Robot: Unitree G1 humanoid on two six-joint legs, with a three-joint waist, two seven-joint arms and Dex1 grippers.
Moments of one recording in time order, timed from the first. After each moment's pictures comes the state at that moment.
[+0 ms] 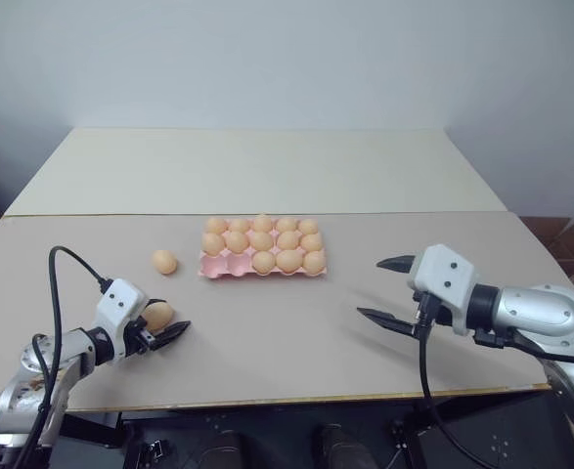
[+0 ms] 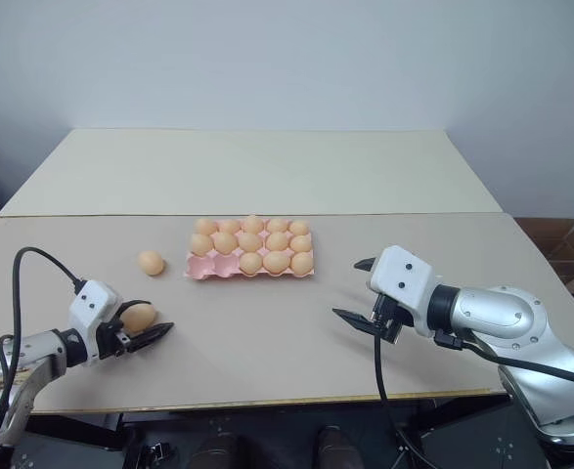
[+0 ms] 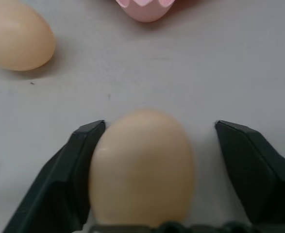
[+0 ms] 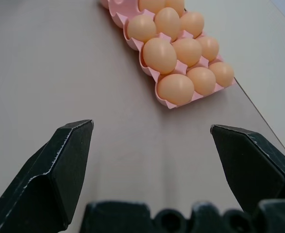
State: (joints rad) left arm 0.02 0.75 0.23 -0.16 -0.30 0.46 -0.83; right arm -0.21 -0.90 -0.08 -0.70 0.38 0.69 0.80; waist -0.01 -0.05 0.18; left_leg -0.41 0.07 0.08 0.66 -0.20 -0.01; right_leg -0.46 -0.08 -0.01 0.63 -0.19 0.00
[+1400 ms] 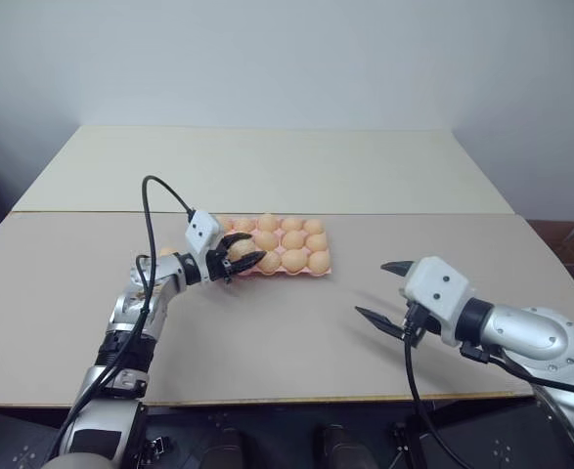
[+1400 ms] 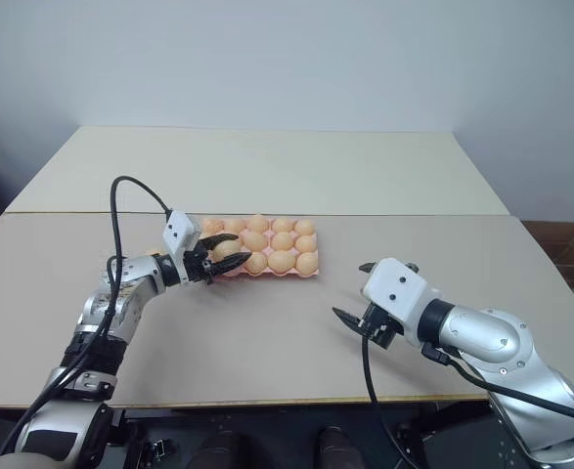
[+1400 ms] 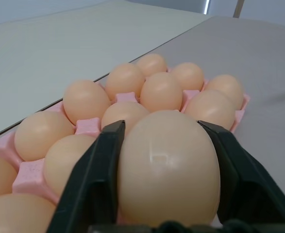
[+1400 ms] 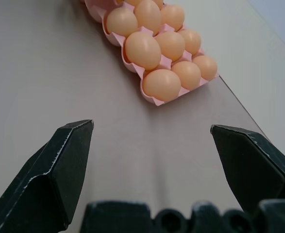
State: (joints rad) left arm -0.62 0.44 -0.01 0.38 -0.27 0.16 -0.92; right arm -0.11 -0.84 -0.06 -0.79 0.30 0.72 0.62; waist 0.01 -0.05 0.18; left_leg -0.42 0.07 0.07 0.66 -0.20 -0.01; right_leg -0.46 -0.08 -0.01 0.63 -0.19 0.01
